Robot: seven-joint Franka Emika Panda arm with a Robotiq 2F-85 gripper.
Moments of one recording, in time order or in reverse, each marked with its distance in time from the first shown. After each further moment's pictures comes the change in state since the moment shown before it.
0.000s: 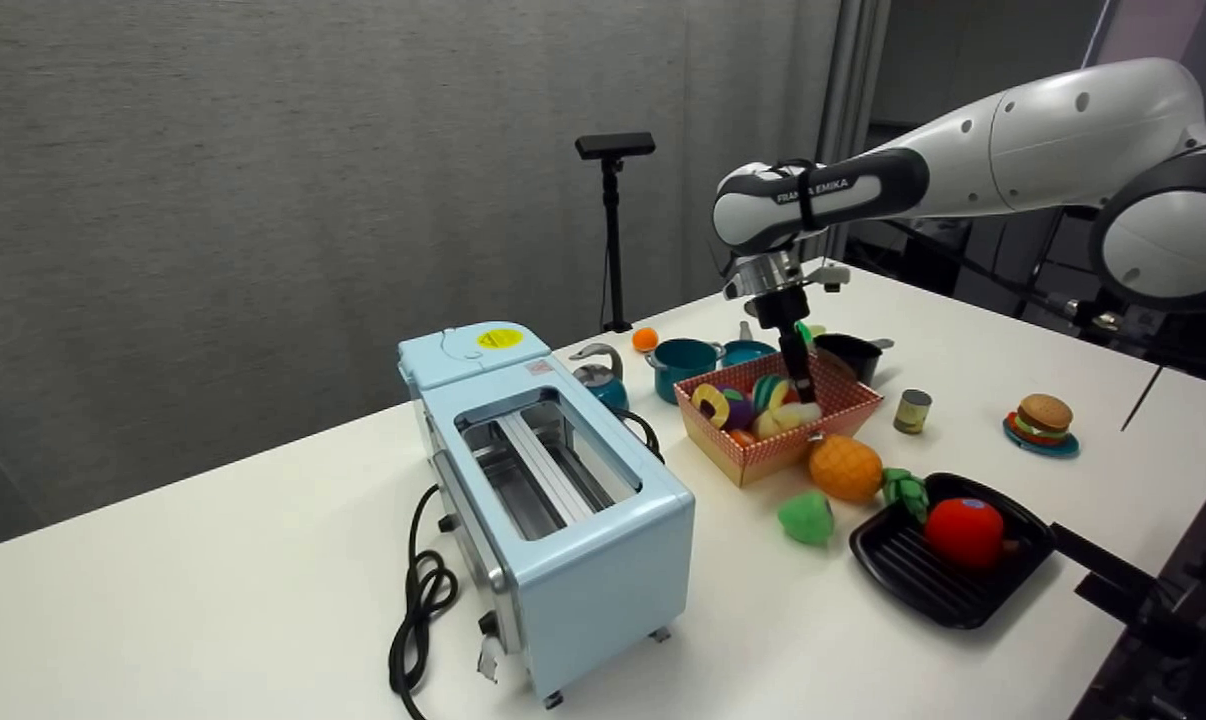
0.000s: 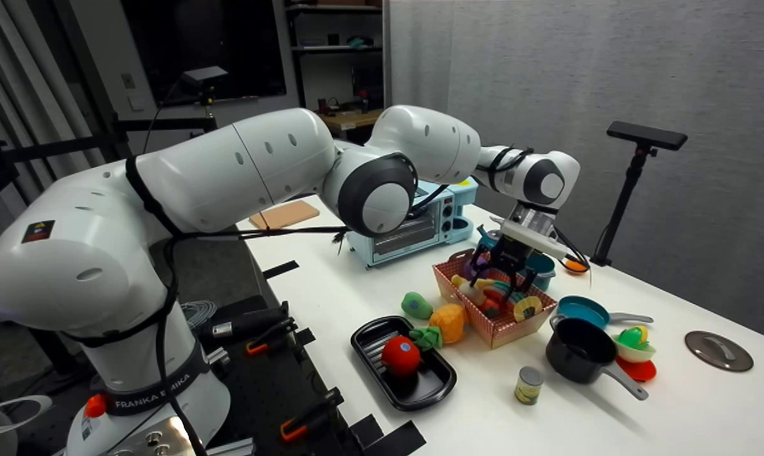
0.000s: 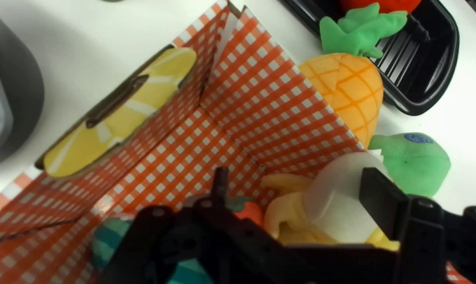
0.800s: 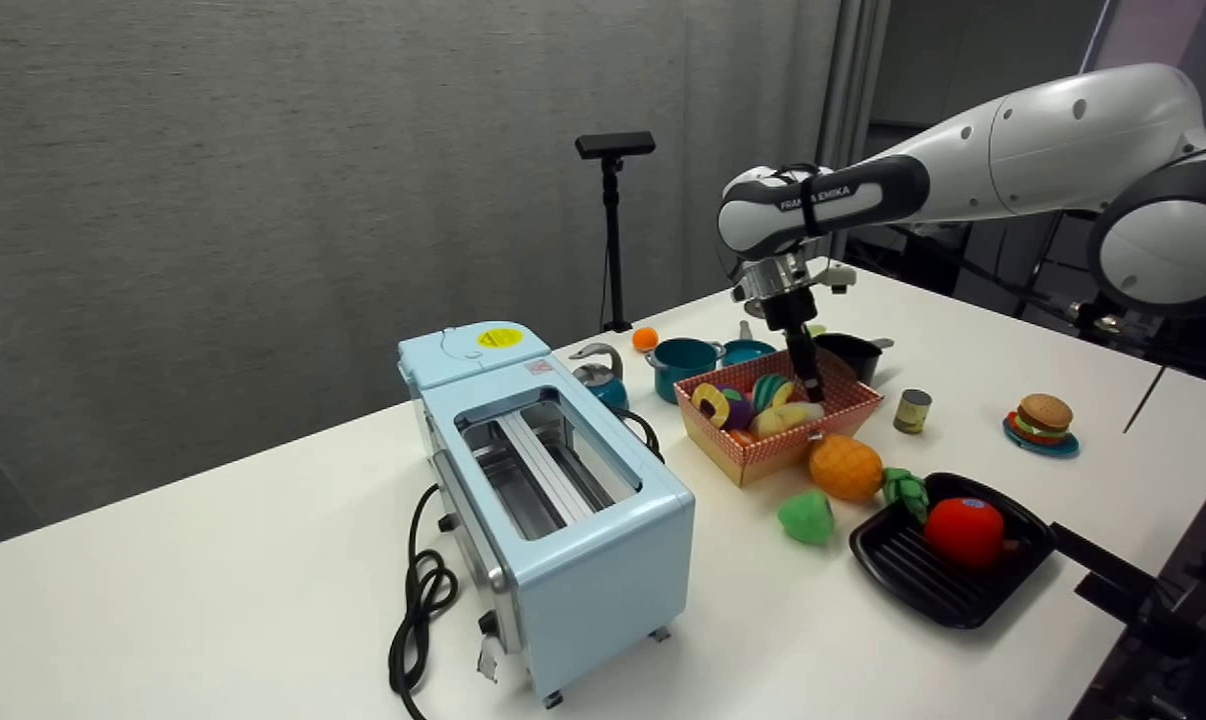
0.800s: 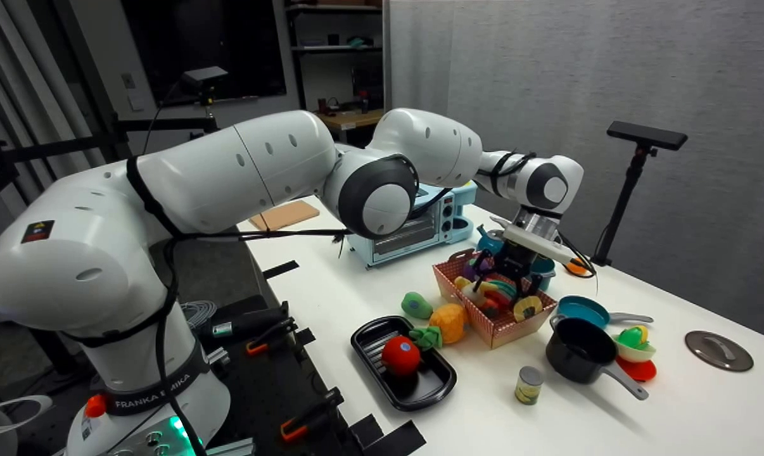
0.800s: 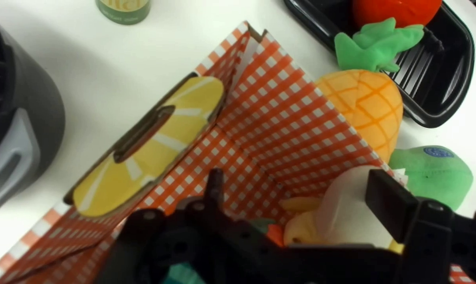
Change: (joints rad) arm -0.002 0.010 -0.033 0.002 -0.001 0.000 0.000
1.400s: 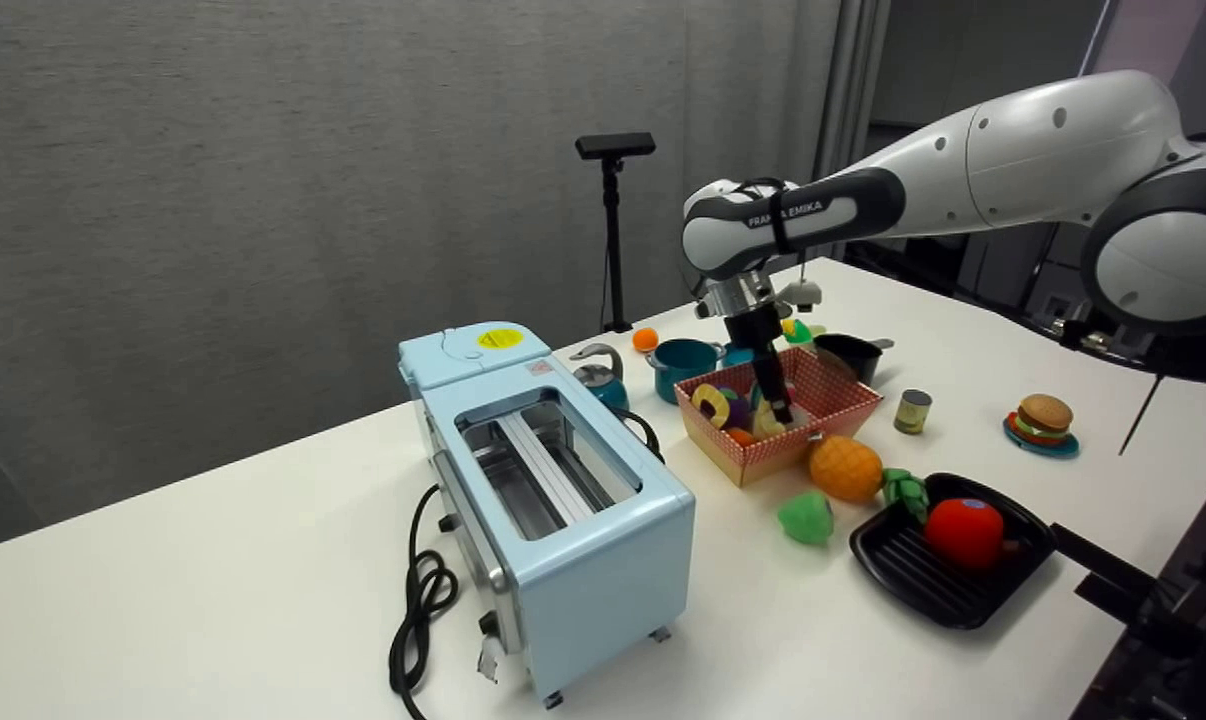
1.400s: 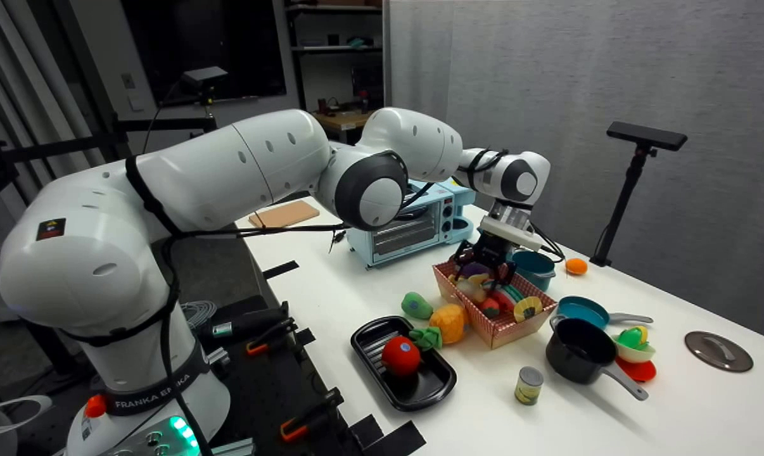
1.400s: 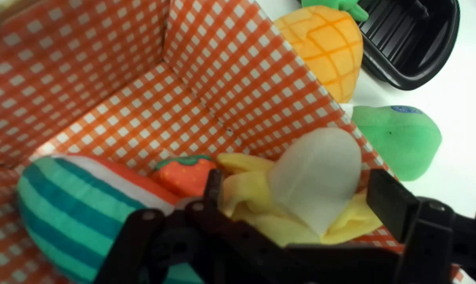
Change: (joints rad) arm 0.092 0.003 0.016 -0.015 0.003 0.032 0.039
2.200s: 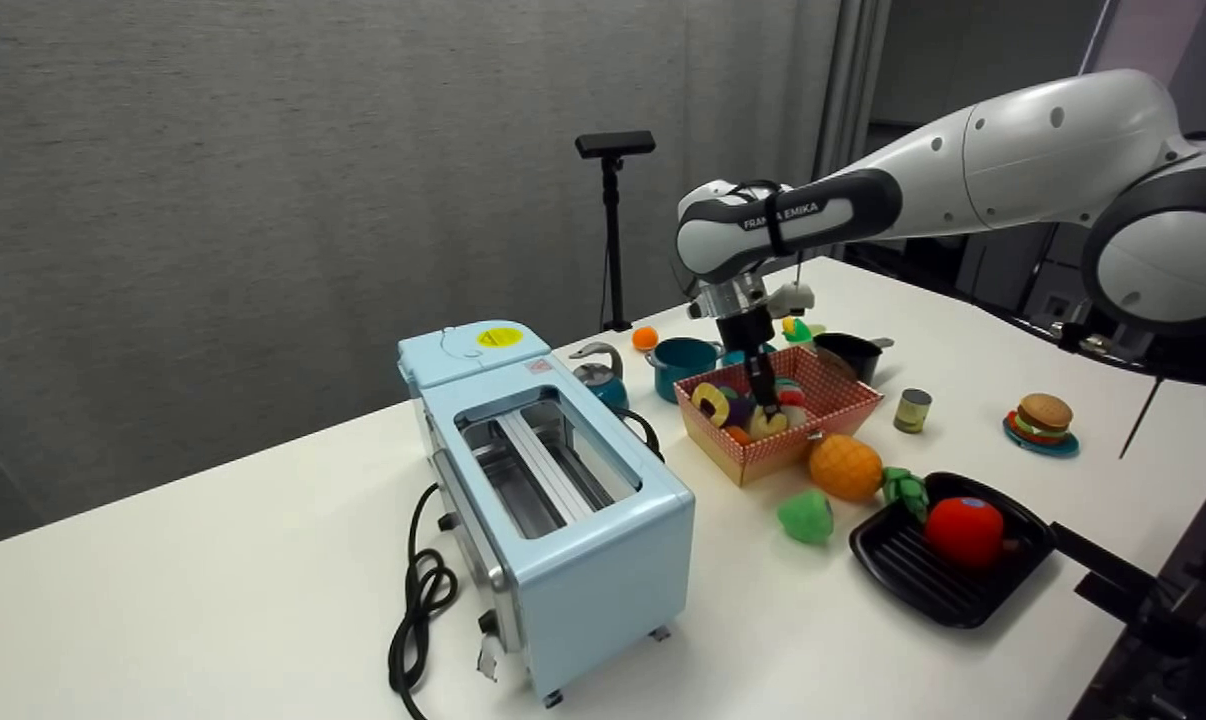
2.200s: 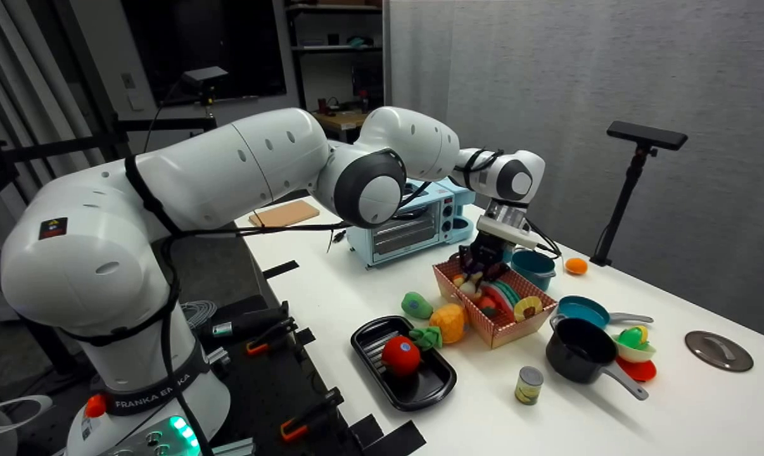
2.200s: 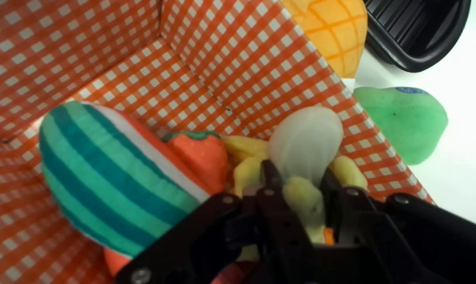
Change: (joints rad) arm 0.013 -0.002 0.000 -0.012 0.008 0.042 0.007
